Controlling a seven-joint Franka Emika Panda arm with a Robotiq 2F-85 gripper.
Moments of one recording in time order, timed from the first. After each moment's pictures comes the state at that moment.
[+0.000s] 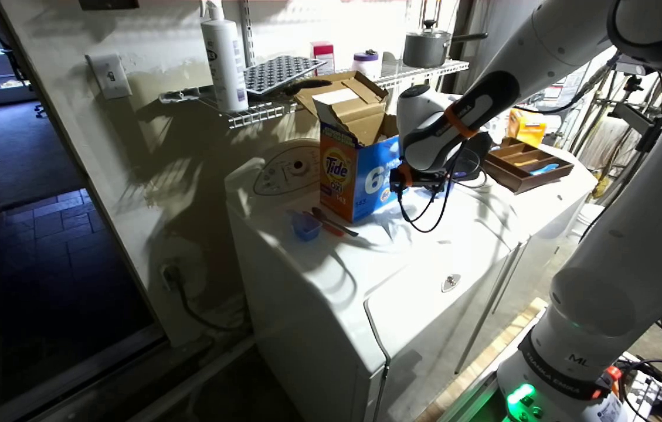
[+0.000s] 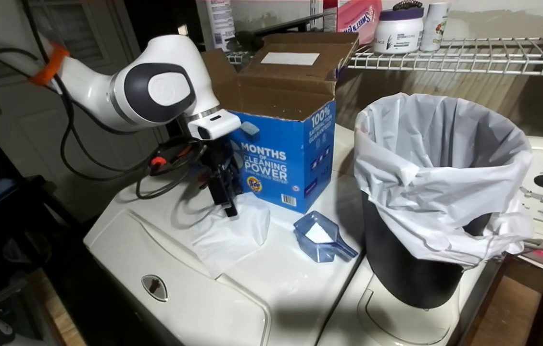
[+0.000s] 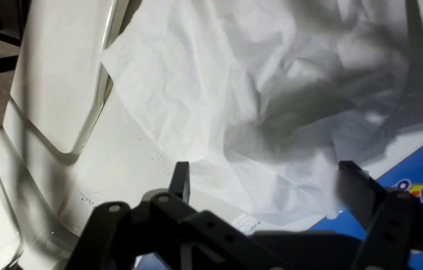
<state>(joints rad) -0.13 -0.01 -0.10 -2.42 -0.47 2.45 1.05</state>
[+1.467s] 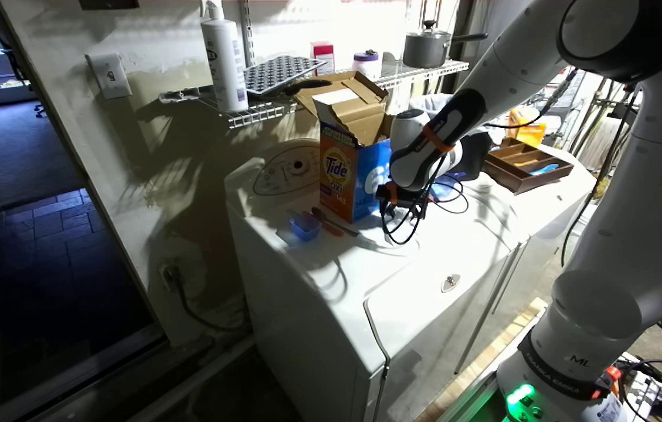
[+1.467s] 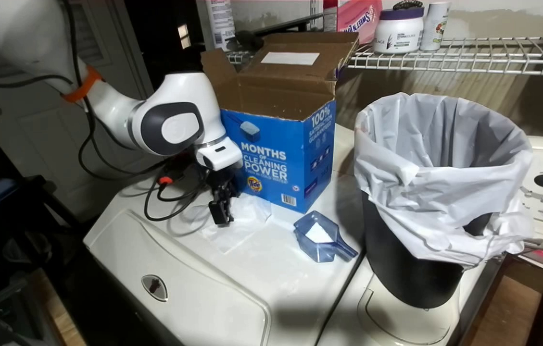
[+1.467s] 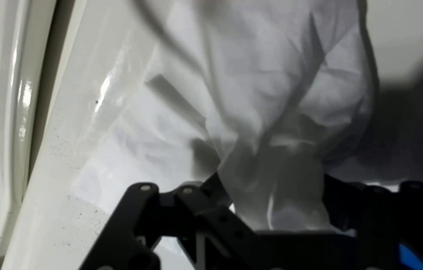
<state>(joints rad) -0.09 0.14 -0.12 -2.43 -0.27 2.59 1.03</state>
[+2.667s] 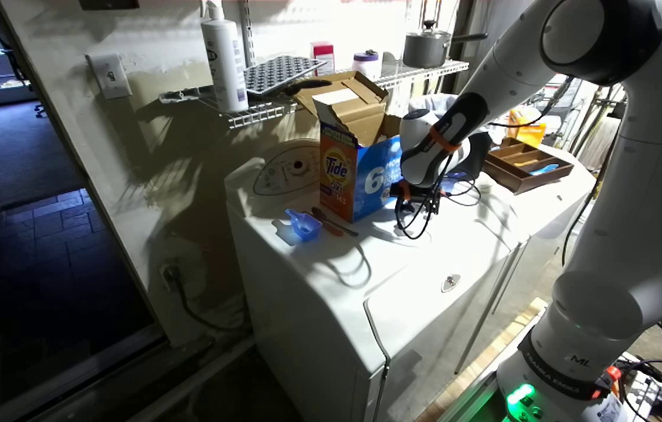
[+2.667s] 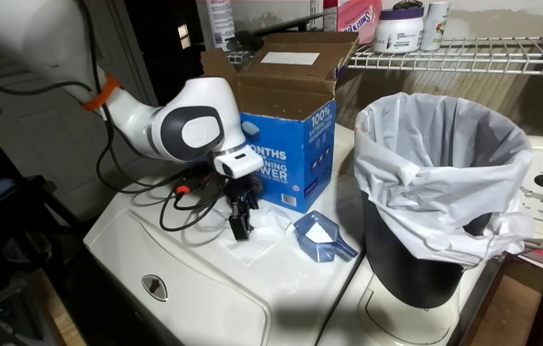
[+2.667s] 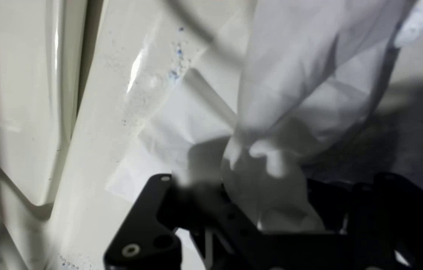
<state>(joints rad) -0.08 0.19 -0.23 -2.36 -0.38 2.54 1.06</state>
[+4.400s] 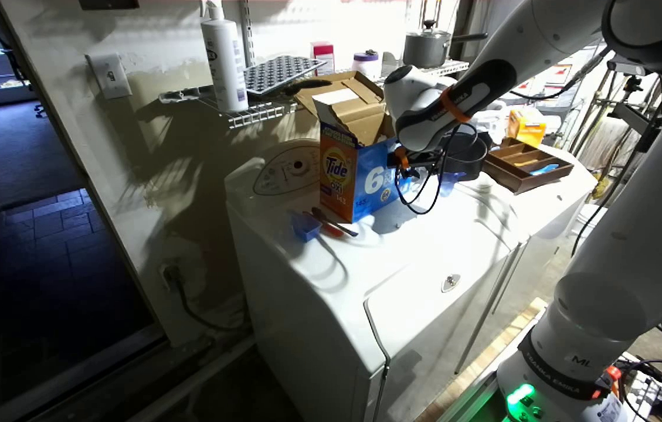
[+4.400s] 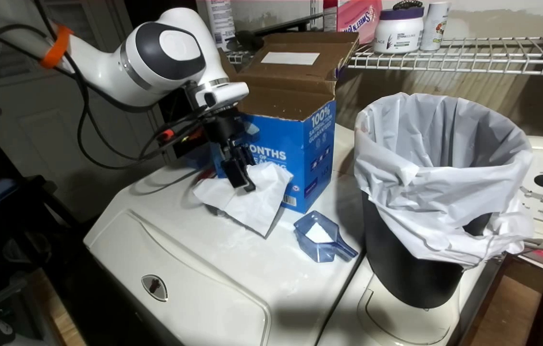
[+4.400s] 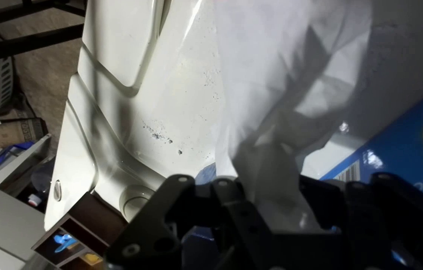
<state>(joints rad) -0.05 0.00 -0.16 -2.27 -0.62 2.20 1.18</state>
